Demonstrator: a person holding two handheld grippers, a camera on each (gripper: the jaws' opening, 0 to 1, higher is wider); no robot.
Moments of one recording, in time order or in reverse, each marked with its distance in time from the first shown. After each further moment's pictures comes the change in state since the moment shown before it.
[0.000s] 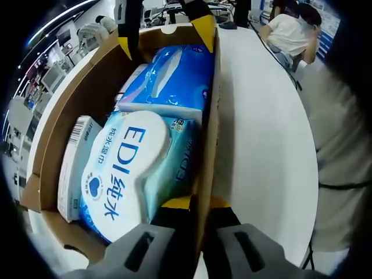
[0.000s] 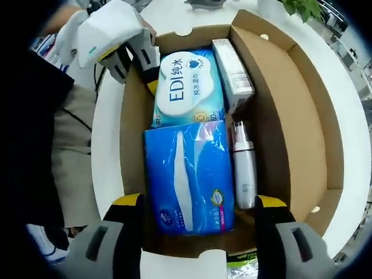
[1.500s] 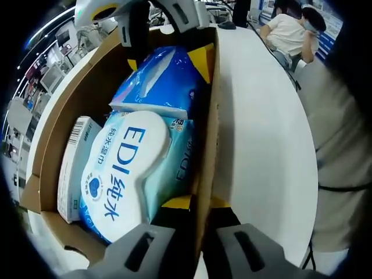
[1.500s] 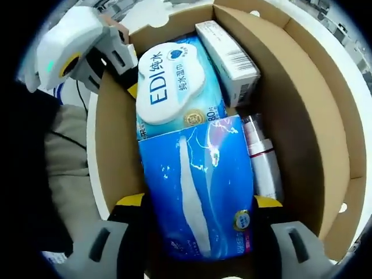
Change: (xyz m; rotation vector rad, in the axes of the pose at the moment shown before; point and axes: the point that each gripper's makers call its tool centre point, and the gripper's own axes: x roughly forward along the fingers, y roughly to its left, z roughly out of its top) left arm 0.000 0.000 0.000 0.003 0.000 -0.008; right arm 0.031 0.004 0.009 0.151 0.006 0.047
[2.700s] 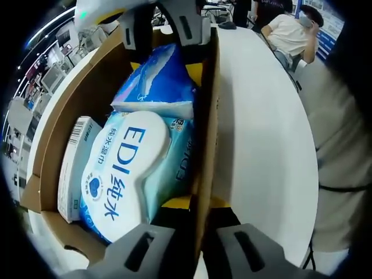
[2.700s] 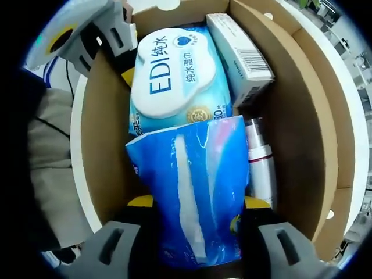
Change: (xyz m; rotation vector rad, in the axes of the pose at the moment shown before) left arm -0.001 0.000 -0.001 0.000 -0.002 0.005; right arm 0.005 -0.005 -0.002 -0.124 0.062 -0.150
